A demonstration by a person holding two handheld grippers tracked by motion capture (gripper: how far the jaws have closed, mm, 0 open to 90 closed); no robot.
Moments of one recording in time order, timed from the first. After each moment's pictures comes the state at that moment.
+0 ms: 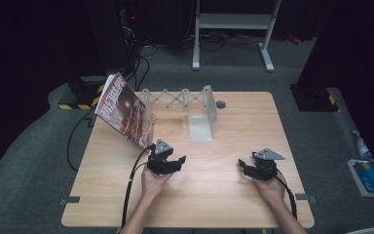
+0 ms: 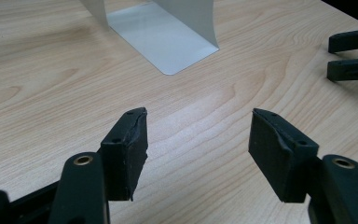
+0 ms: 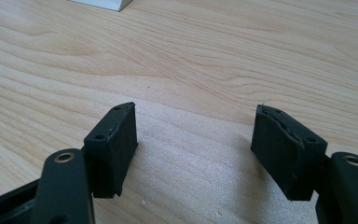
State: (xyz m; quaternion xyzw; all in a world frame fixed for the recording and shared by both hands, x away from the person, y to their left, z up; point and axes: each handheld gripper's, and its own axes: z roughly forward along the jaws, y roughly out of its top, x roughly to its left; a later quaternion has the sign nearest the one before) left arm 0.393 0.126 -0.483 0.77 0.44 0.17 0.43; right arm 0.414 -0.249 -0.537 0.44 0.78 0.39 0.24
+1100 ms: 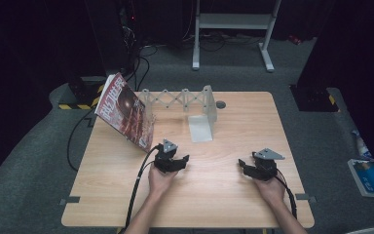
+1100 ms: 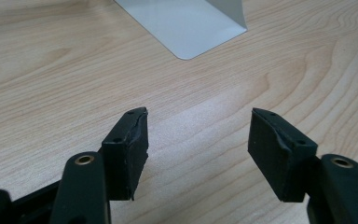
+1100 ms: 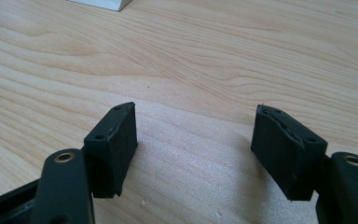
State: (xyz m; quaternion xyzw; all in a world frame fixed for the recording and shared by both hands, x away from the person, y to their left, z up) left arm 0.416 0.111 -0.516 0.77 0.47 0.18 0.41; right arm 0.415 -0.249 -0.537 0.44 0.78 0.39 0.23
